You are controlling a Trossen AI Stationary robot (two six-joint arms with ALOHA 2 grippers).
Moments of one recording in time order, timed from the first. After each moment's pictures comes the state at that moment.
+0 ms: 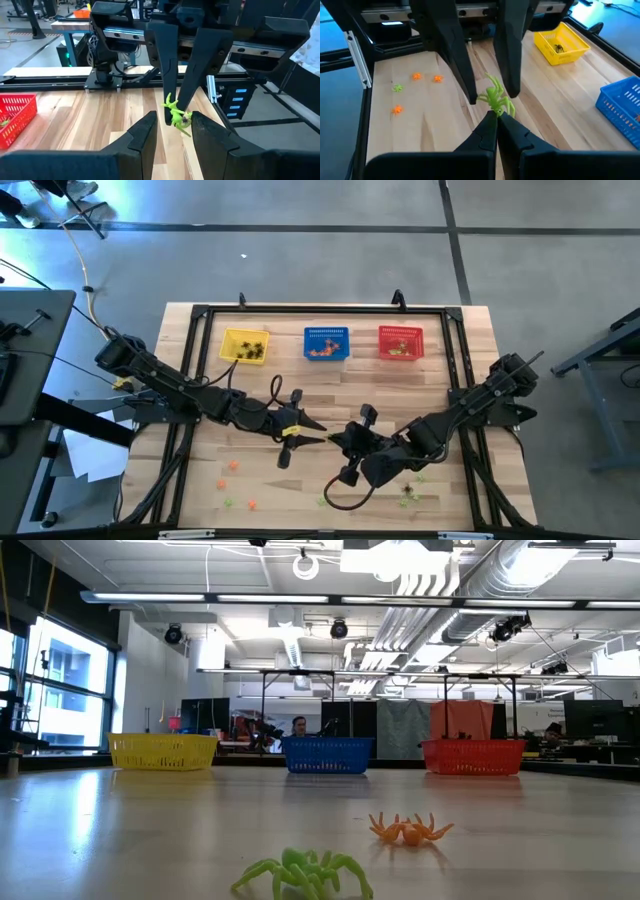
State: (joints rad) left arm -0.39 1.44 0.93 0.31 -0.25 -0.09; right arm 0.58 1.71 1.50 -0.52 0.73 0.58
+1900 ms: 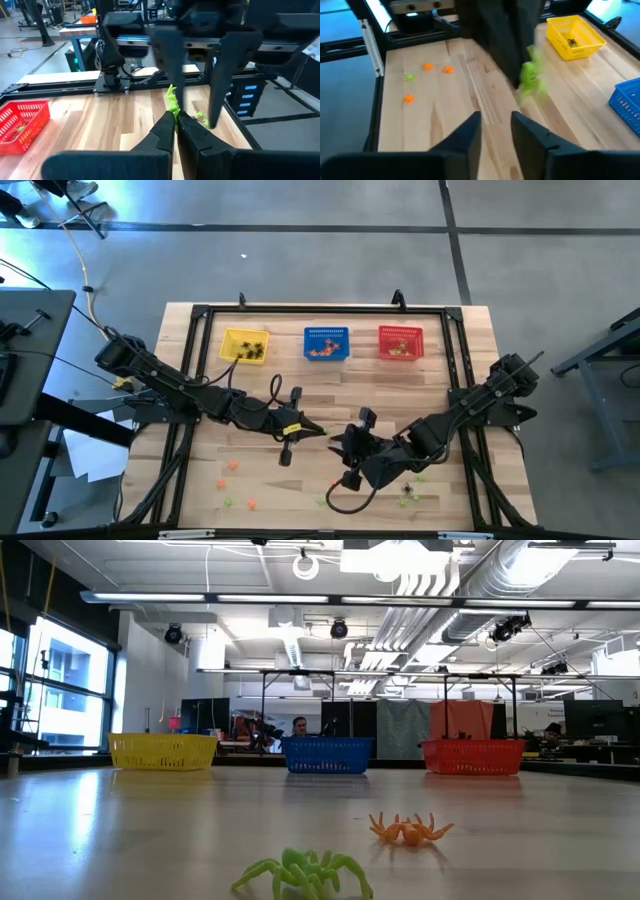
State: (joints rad) left arm -0.39 1.44 0.93 0.31 -0.28 -0.03; right arm 0.58 1.71 1.50 -0.53 0.67 0.57
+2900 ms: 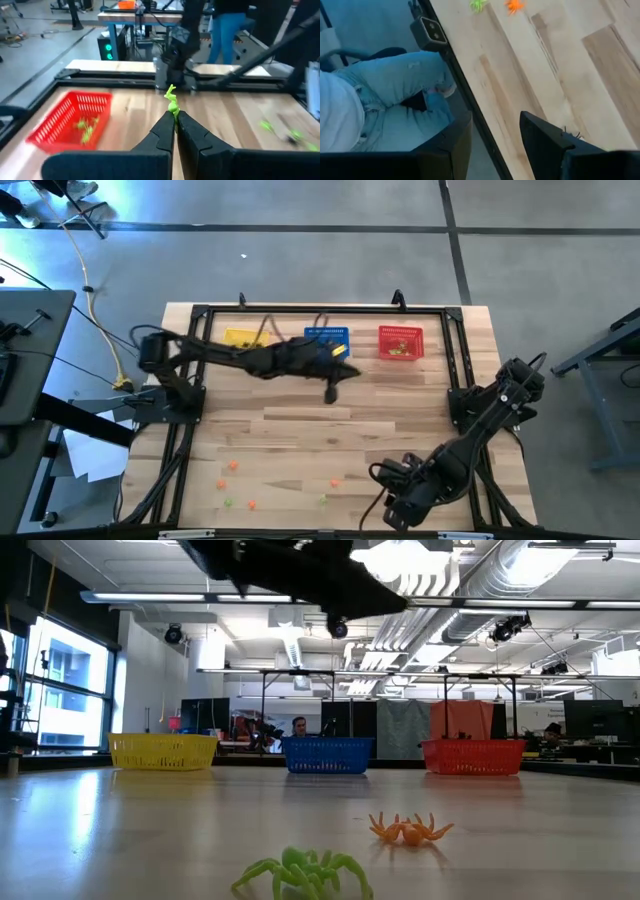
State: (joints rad) left arm 0.09 1.75 1.15 0.36 0.07 0.01; right arm 0.79 1.70 1.50 -0.91 0.11 1.28
